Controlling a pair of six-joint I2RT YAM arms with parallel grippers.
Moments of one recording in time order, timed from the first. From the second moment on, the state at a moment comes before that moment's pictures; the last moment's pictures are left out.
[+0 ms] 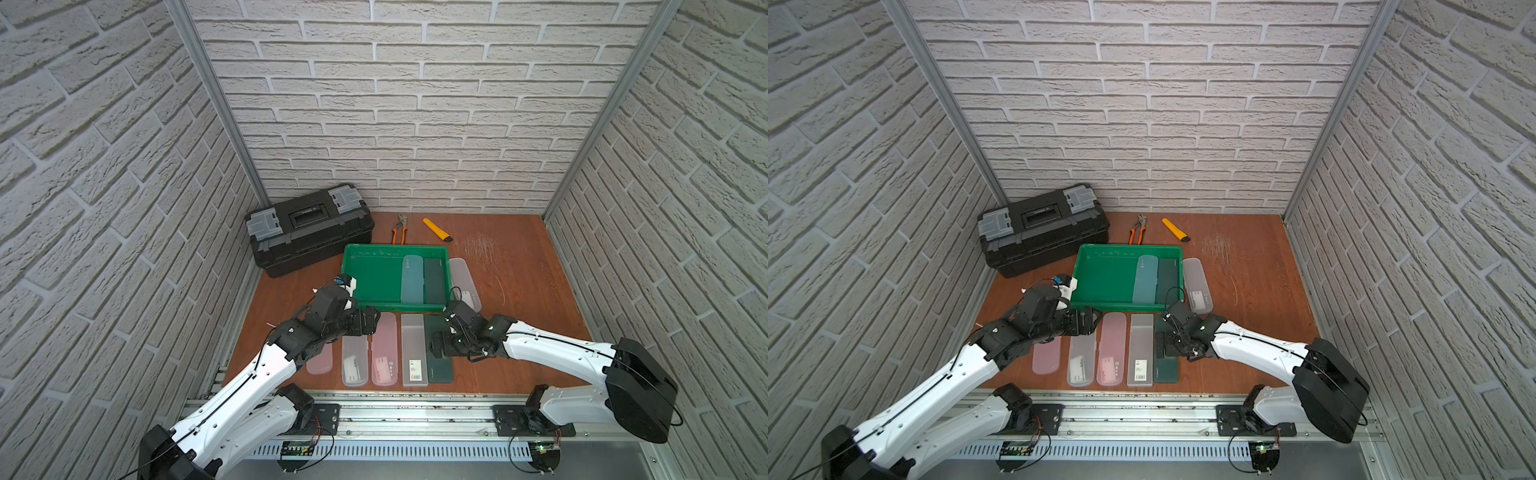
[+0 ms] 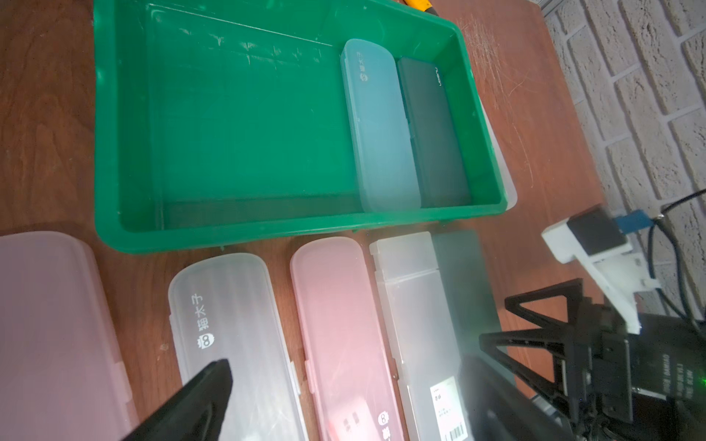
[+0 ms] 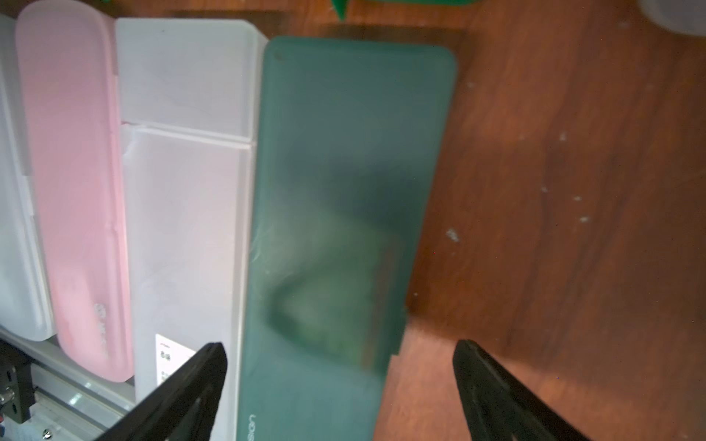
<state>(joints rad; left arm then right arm) -0.62 0.84 0.70 -0.62 0.04 -0.54 0.82 1.33 0.70 -0.57 -0.02 0.75</state>
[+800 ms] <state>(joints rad) -0.66 0.96 0.75 -0.55 0.00 -0.54 0.89 1.22 0.65 -0.74 0.15 0.79</state>
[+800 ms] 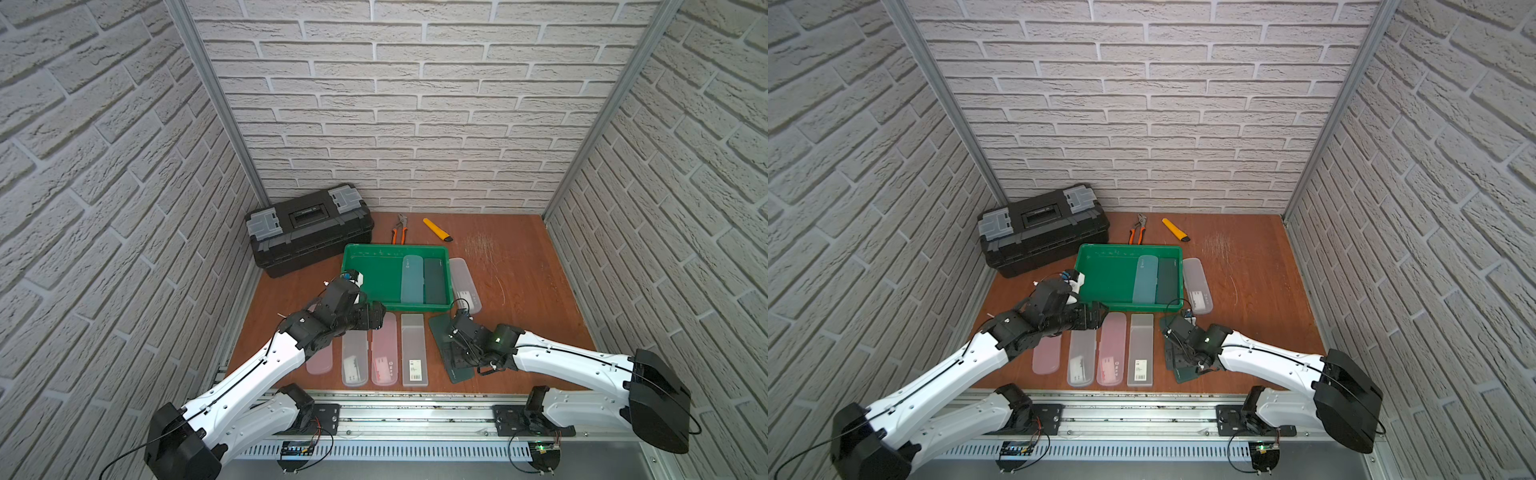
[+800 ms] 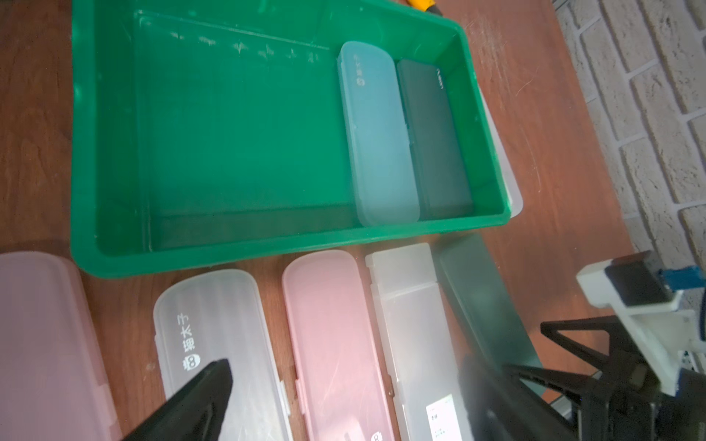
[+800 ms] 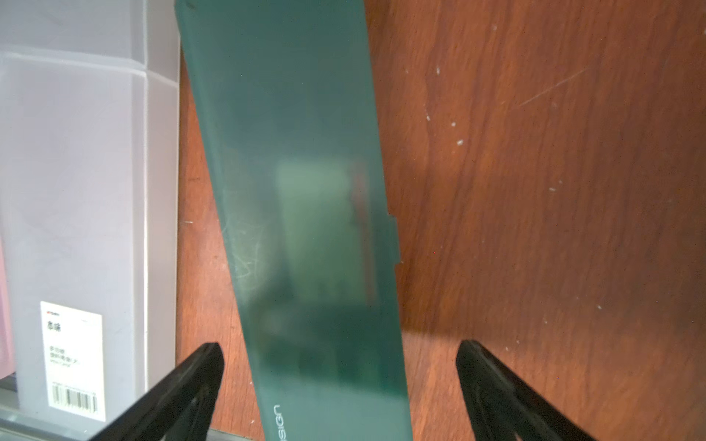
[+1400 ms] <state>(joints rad) -0.66 0.70 0.61 -0.51 -0.02 -0.51 0.95 1.37 0.64 -0.69 0.17 0.79</state>
